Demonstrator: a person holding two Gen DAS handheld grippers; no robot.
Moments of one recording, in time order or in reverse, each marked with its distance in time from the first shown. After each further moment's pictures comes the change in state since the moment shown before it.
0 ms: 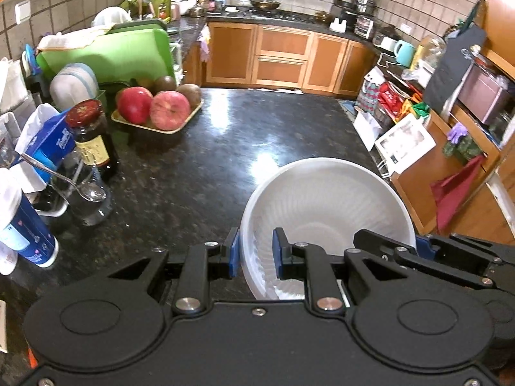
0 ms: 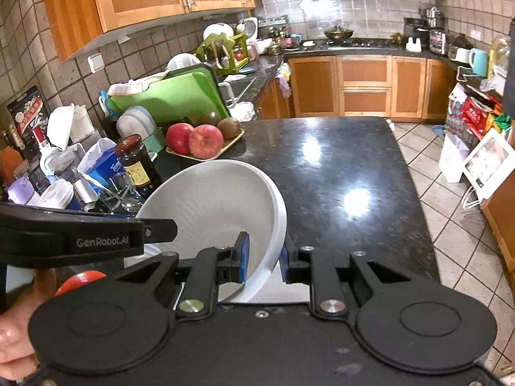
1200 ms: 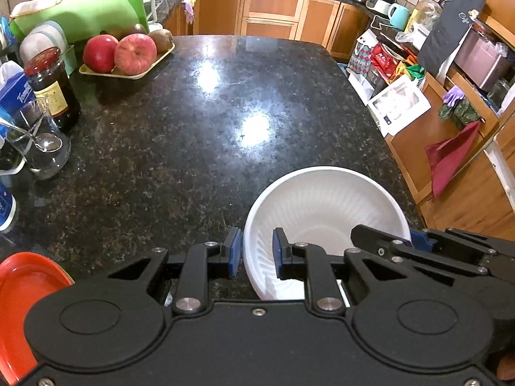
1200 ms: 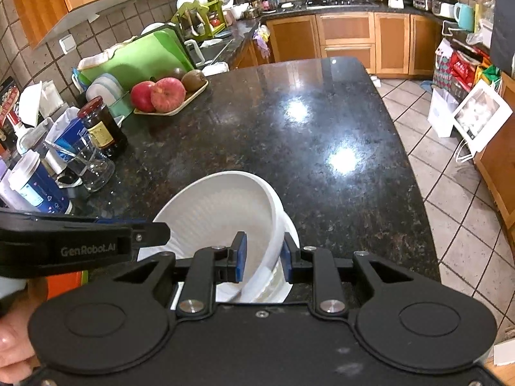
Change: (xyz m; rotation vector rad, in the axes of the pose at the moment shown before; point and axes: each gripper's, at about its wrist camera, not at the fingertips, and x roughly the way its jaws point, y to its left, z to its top) left arm 0.044 -0.030 -0.036 0.010 0.132 -0.027; right arm 0.035 -0.048 -0.042 0.075 0.133 -0.032
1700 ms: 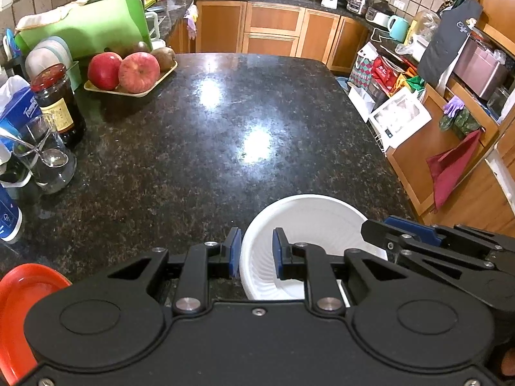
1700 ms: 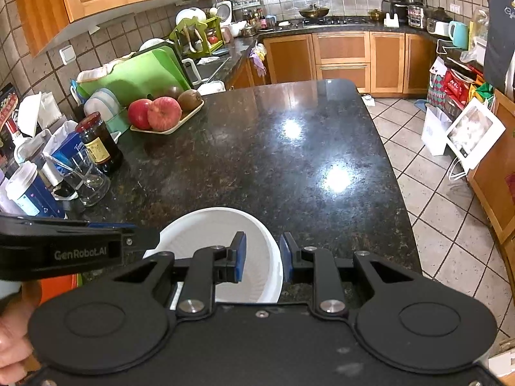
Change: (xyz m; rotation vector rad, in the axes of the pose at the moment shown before) left arm -0.007 -0.003 0.003 0.000 -0.057 0.020; right arm -0.007 -0.002 0.006 -0.015 -0.068 -0.020
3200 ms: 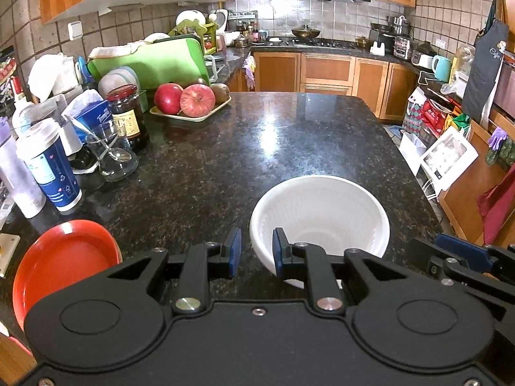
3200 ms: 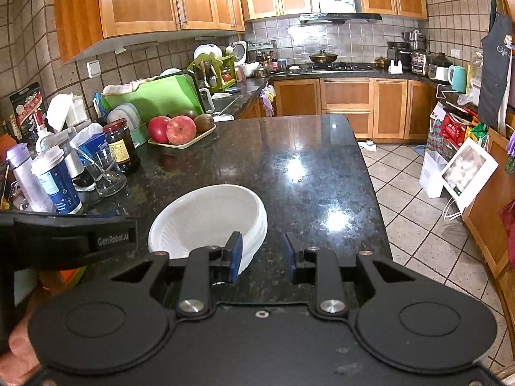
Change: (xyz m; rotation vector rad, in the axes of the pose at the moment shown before) left arm -0.035 -0.042 -0.067 -0.051 -0.229 0.254; right arm -0.057 -0.003 -0.062 -0.082 -0.180 0.007
